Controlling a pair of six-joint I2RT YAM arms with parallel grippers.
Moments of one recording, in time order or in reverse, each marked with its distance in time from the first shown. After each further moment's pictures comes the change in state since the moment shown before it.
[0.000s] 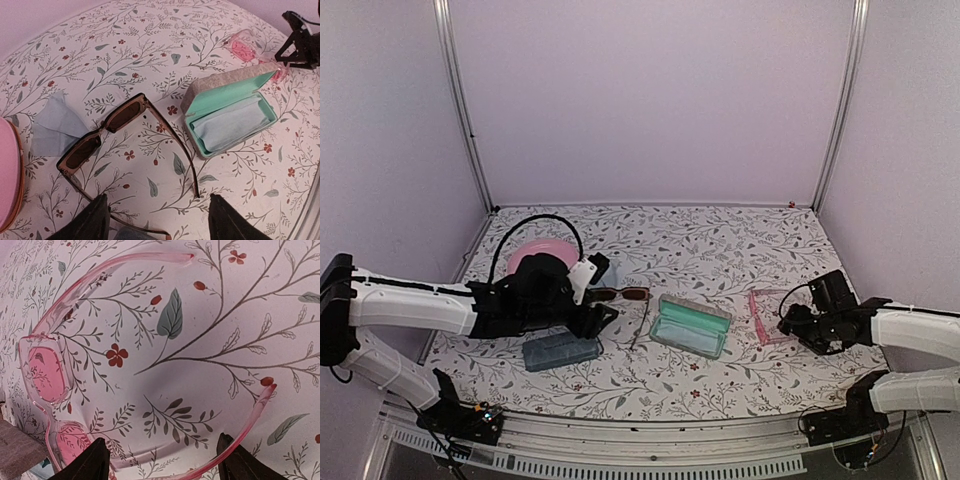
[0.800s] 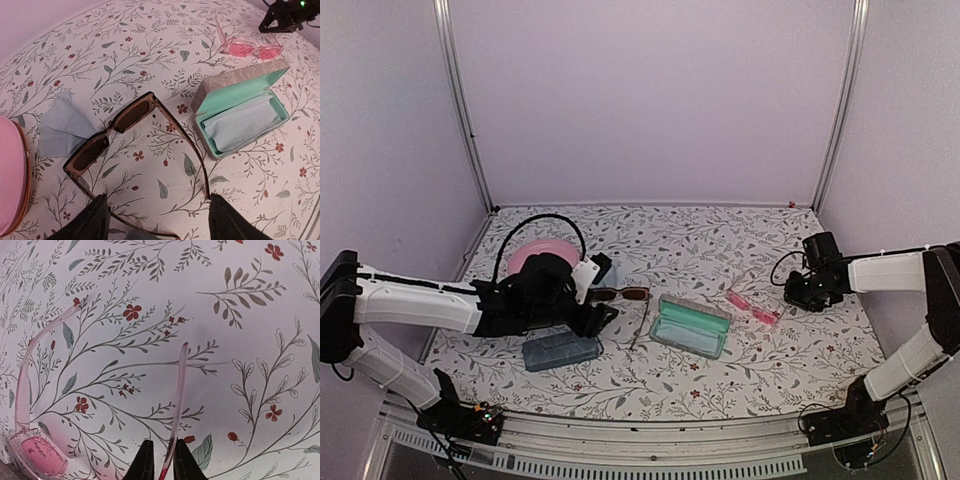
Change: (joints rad) left arm 0.002 0.029 0.016 -0.005 -0.036 0.024; right arm -0.185 0.428 0.311 0.105 -0.037 -0.323
